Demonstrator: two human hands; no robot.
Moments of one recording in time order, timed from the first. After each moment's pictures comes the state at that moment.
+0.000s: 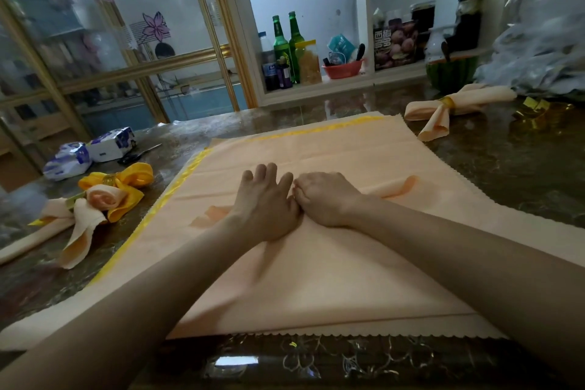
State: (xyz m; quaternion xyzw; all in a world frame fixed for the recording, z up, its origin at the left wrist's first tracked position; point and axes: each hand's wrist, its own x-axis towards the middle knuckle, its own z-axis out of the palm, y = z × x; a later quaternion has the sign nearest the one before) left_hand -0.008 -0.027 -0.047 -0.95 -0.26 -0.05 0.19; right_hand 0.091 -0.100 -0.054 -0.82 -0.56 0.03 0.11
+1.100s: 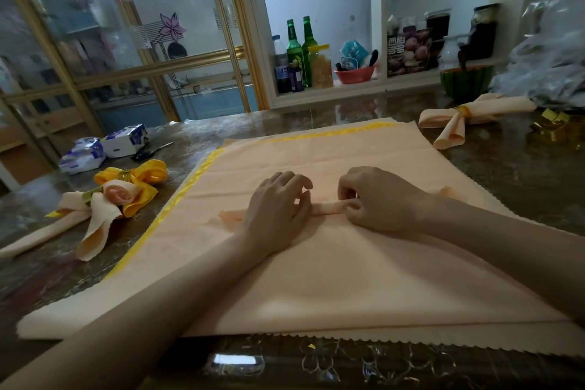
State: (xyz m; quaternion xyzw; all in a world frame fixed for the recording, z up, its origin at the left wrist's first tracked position) left_hand -0.026 -0.014 -0.063 -0.93 -0.09 -0.35 -0.02; right_hand 0.099 -0.157 -0.033 -0.78 -0.60 -0.02 0.15
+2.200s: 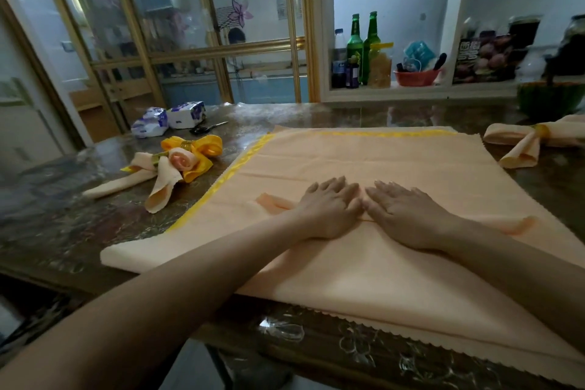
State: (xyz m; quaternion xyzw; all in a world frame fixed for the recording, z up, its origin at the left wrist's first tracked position) left_hand -0.017 -0.019 -0.060 -0.97 -0.25 -0.01 -0.05; right_hand 0.093 -0.127 -0.060 -0.82 -0.56 0.07 0.03
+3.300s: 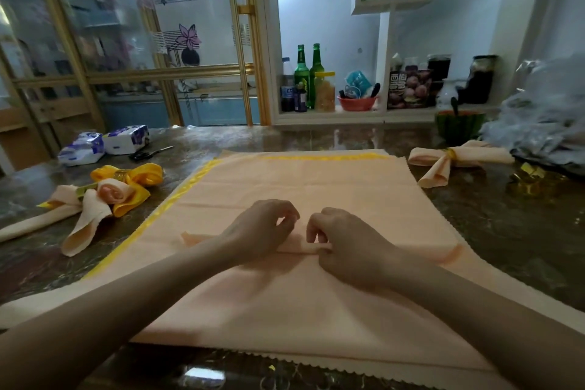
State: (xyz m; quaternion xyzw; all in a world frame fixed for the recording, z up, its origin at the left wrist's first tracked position) left_hand -0.028 -0.030 -0.034 -0.95 -0.21 -0.17 -0.14; right_hand 0.074 -0.168 -0.032 -0.76 -0.63 0.01 0.18
